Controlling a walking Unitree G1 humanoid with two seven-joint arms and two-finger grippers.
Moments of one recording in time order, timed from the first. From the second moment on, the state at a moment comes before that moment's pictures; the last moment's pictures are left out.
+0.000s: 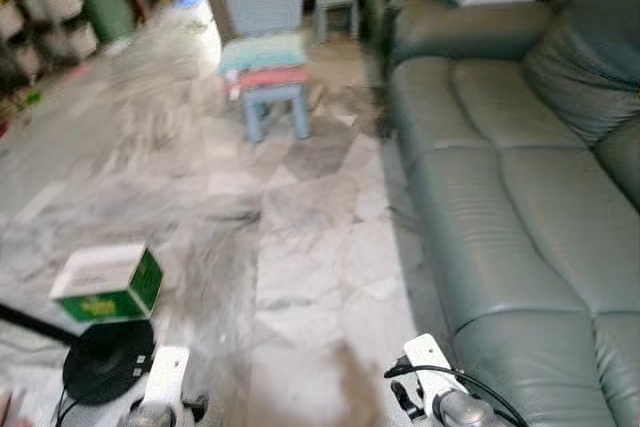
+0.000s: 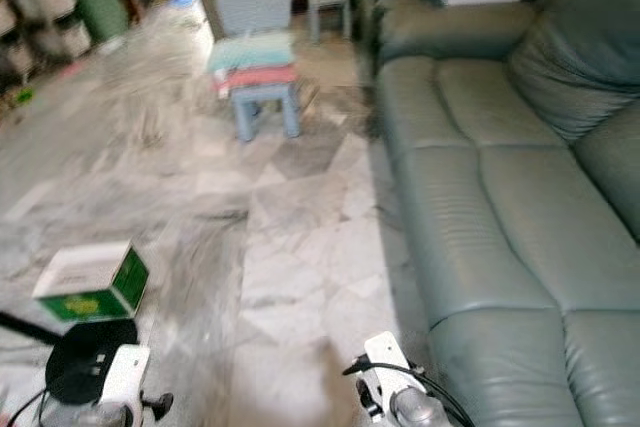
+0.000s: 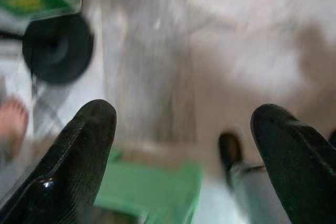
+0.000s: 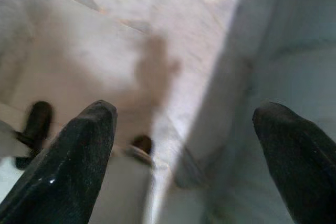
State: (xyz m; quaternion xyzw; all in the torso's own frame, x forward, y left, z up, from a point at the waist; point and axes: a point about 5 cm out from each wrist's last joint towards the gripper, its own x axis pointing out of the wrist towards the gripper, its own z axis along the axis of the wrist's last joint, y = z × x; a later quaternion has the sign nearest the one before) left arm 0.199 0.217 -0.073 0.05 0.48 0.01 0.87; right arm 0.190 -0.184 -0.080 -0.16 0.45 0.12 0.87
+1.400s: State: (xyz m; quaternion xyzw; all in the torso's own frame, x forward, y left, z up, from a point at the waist) left arm 0.187 0.207 -0.081 0.04 0.50 -0.01 0.86; right arm 0.226 -0.144 -0.061 -0.17 0.38 0.15 0.89
